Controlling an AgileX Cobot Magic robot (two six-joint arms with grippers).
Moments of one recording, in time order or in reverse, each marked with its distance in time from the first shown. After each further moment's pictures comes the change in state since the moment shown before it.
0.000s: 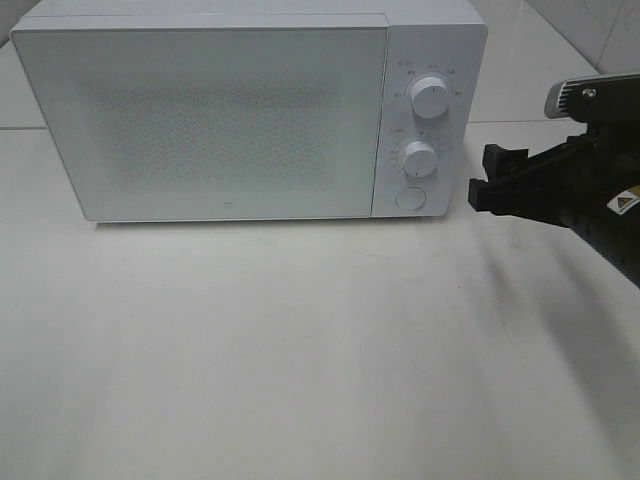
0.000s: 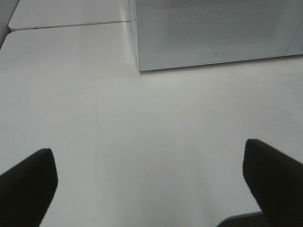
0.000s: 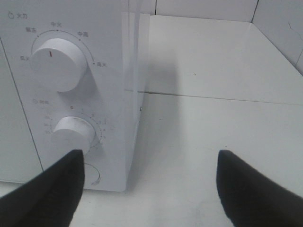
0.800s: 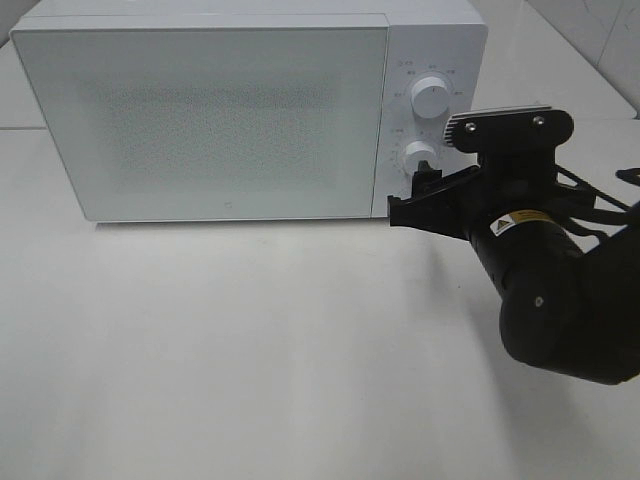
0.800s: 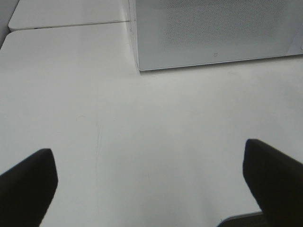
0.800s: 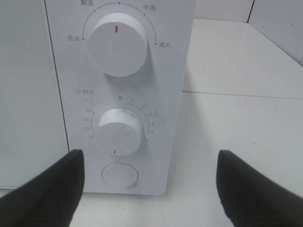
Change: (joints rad) left arm 0.000 0.000 0.000 0.000 0.000 0.000; right arm 0.247 0.291 -0.166 0.298 -0.207 -0.051
